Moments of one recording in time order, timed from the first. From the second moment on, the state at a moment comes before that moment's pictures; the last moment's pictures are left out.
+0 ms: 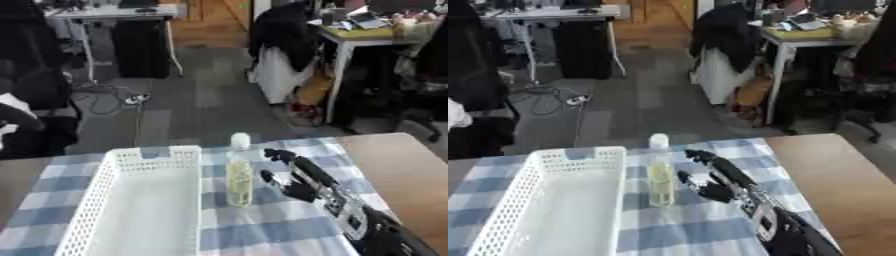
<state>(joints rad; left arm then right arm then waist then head) -0.48 0.33 -0.07 -1.93 -0.07 -0.26 0.17 -0.83 -0.44 0.24 -0.77 0.58 -0.41 -0.01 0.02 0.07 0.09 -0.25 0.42</state>
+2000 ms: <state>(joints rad) -0.51 0.32 -0.07 -1.93 -0.06 -0.26 0.17 -0.87 -0.43 0.22 -0.76 0.43 -0.41 0.07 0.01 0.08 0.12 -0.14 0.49</state>
